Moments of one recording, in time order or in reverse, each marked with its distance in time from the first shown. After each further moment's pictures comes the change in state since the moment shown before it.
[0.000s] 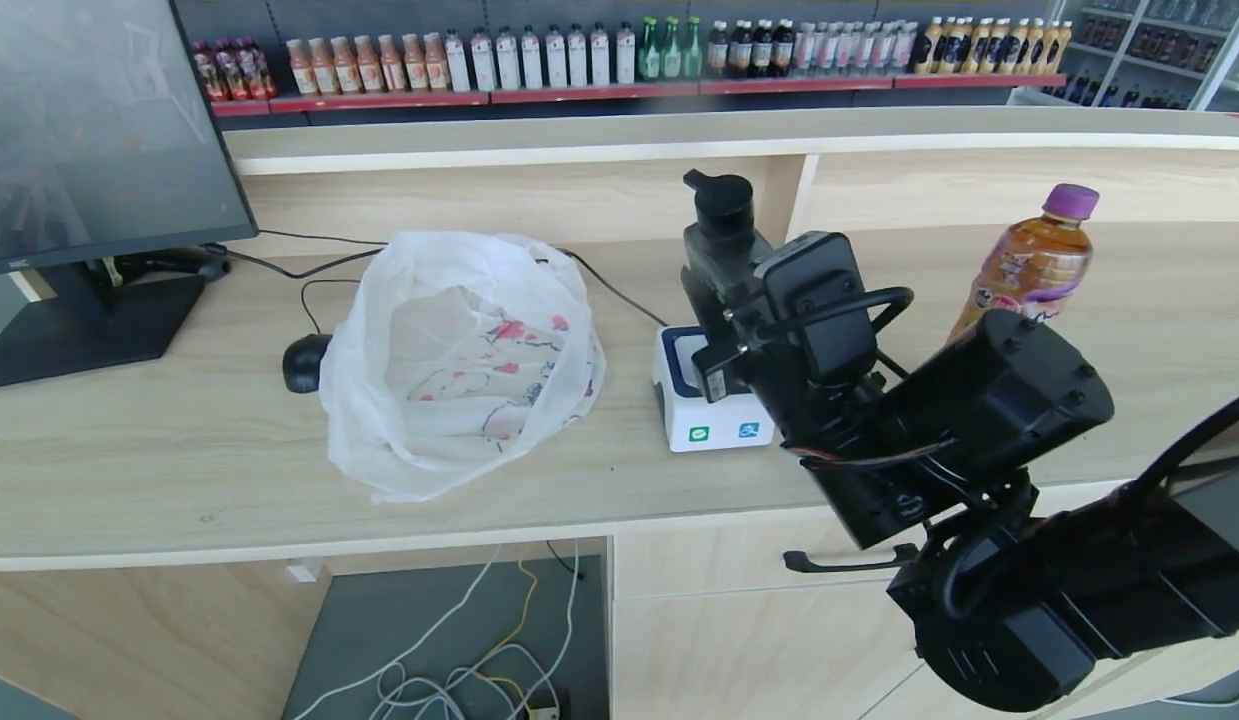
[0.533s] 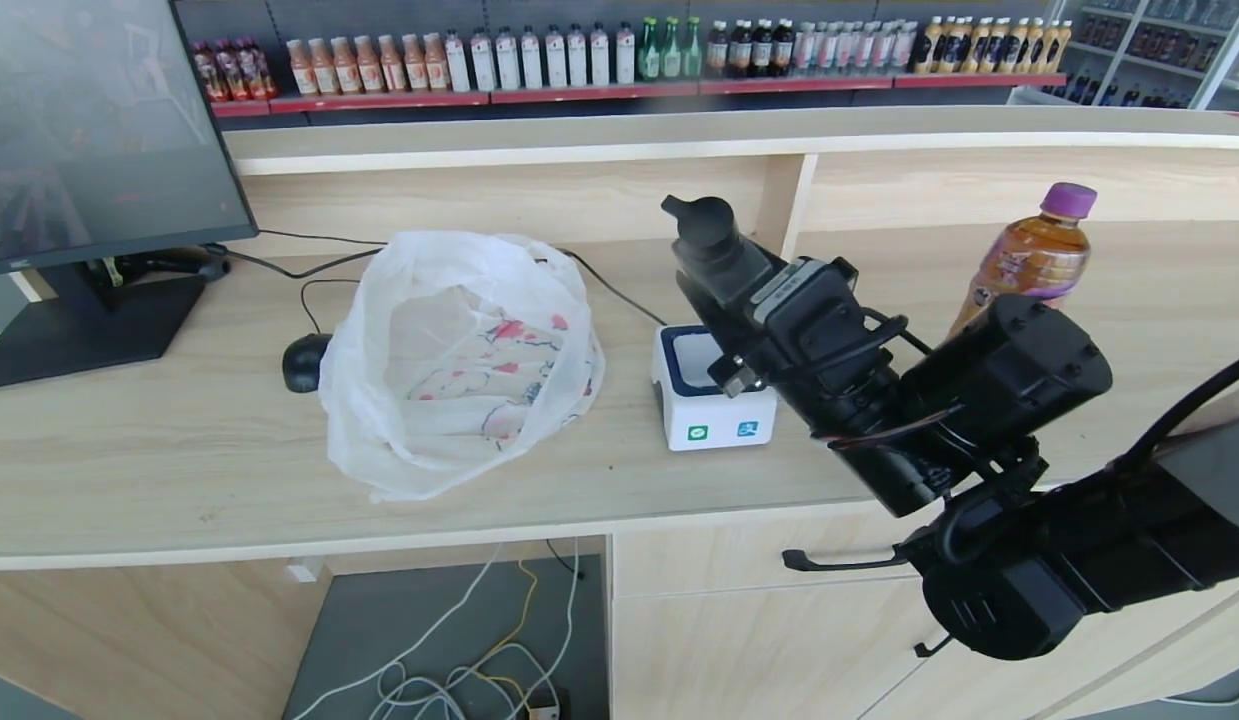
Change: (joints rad) left arm 0.000 0.000 0.000 0.000 0.000 0.000; right arm -0.114 0.018 -0.015 -0.002 0.316 -0.153
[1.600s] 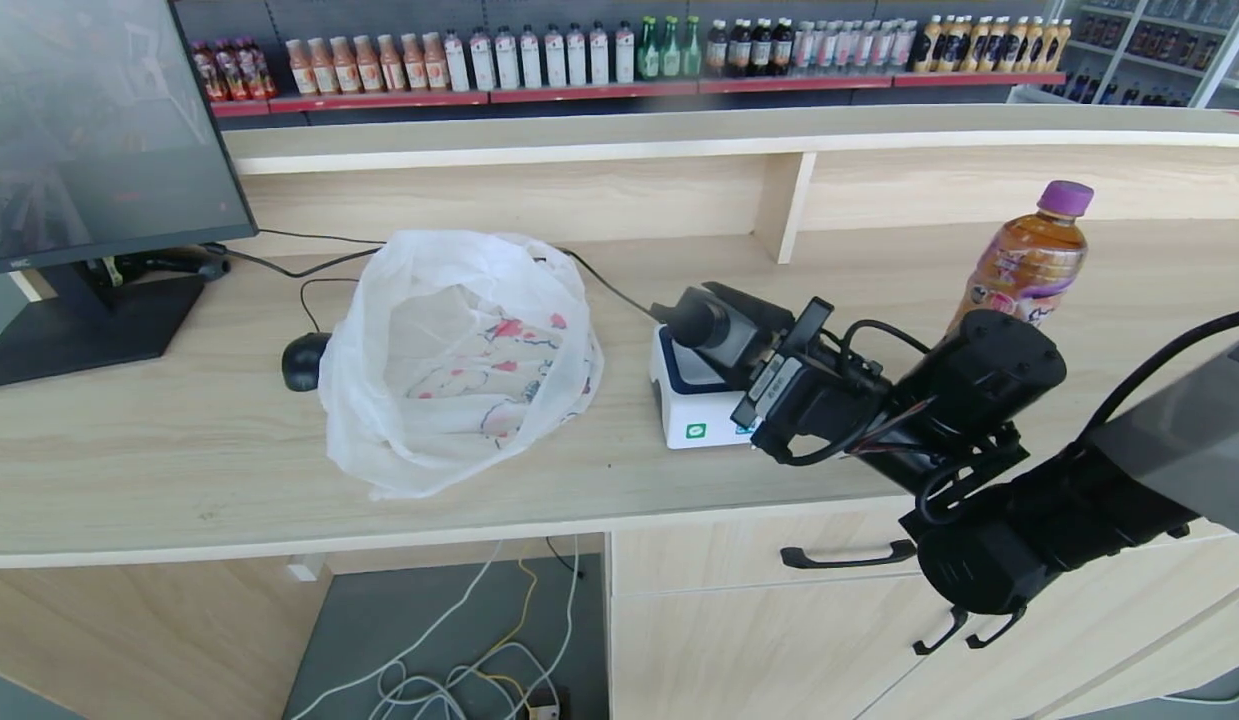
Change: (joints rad) left arm 0.000 0.000 0.000 0.000 0.000 0.000; right arm -0.148 0.093 -0.019 0.001 0.384 -0.237
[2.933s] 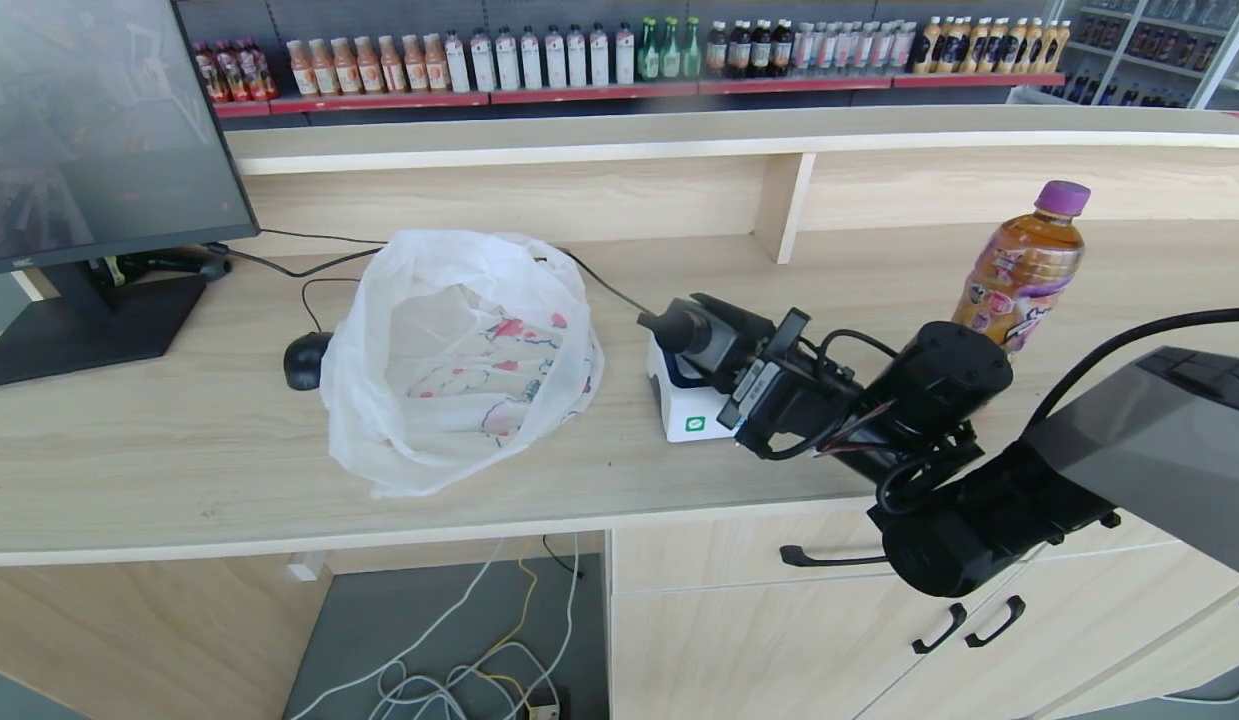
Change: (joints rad) left arm 0.000 0.000 0.000 0.000 0.000 0.000; right arm -0.026 0.106 -0.084 -0.004 0.023 0.040
